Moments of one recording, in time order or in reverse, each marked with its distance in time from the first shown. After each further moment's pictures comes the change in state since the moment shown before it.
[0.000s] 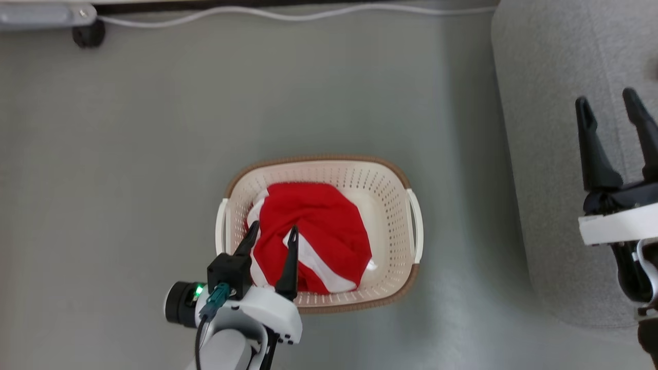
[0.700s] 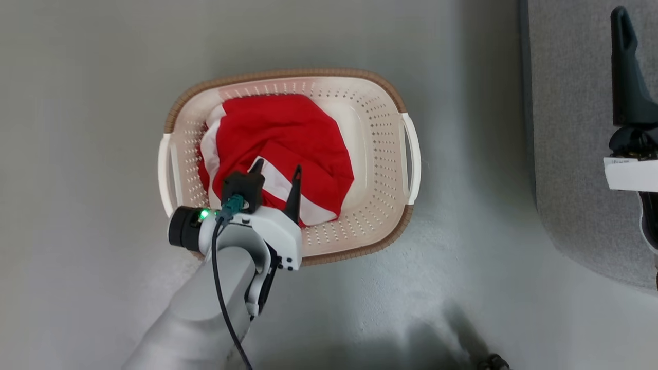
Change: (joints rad) left arm -0.433 -0.002 -0.272 0.394 -0.237 0.009 0.000; right arm -0.181 -0.051 0.018 -0.112 0.054 0.000 0.000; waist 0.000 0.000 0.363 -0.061
